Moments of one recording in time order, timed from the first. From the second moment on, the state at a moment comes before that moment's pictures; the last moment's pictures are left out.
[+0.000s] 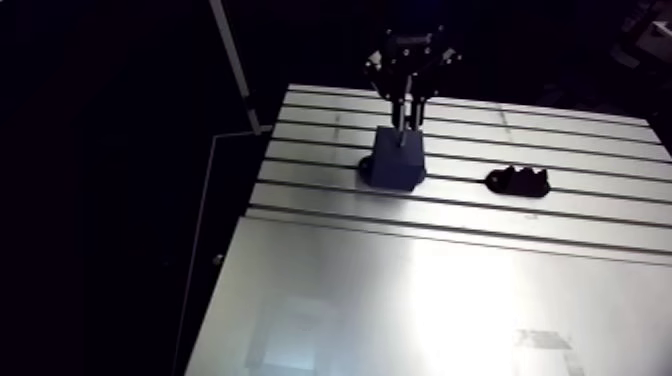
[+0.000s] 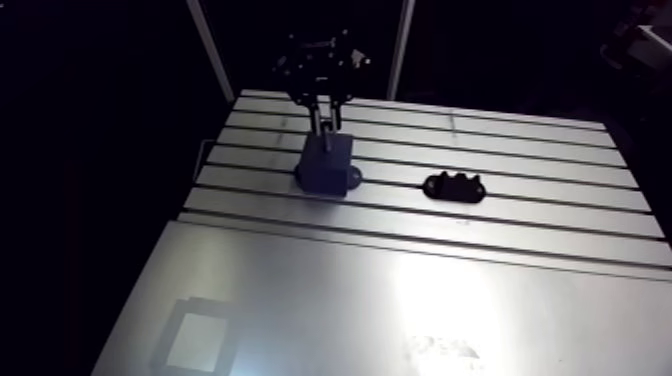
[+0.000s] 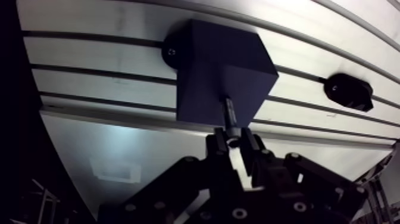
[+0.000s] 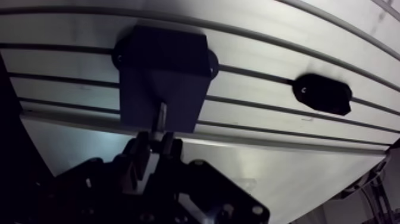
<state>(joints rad) 0.11 -1.06 1.46 -1.49 -1.65 -1.67</state>
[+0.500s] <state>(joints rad) 0.11 -1.05 1.46 -1.49 -1.65 -1.68</state>
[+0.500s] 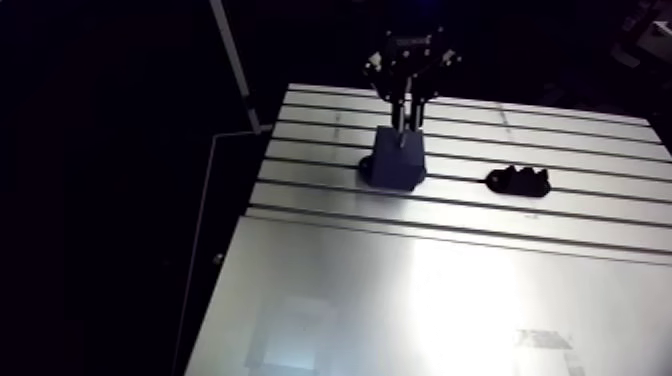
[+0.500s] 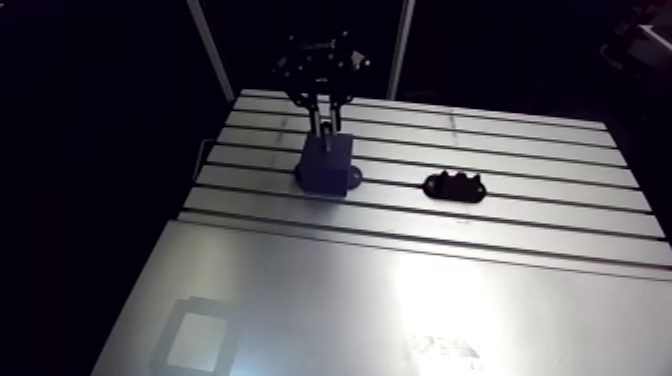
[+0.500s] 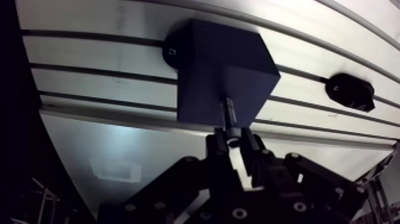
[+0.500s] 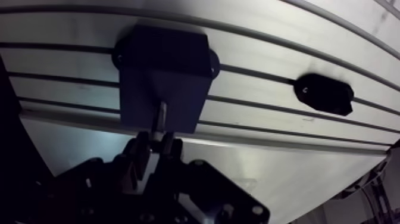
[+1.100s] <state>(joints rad) 0.10 -1.06 1.47 -1.49 -1.65 -1.67</state>
